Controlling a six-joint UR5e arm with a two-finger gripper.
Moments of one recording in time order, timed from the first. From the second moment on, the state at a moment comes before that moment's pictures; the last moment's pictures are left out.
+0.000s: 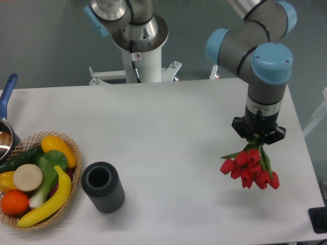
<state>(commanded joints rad) 2.71 -1.97 -1.47 -1.06 1.56 1.10</state>
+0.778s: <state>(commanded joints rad) 2.71 -1.95 -1.44 -0.95 1.05 0.97</state>
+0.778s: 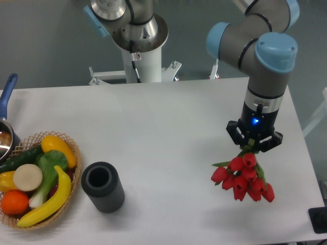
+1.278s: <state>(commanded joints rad) 2.66 -1.95 -1.41 -0.90 0.63 0.89</state>
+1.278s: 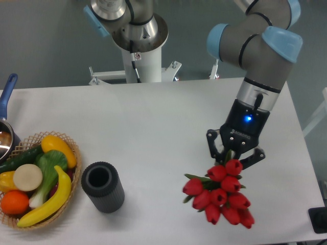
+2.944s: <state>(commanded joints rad) 2.52 -1.96 -1.52 -0.85 0.08 0.95</state>
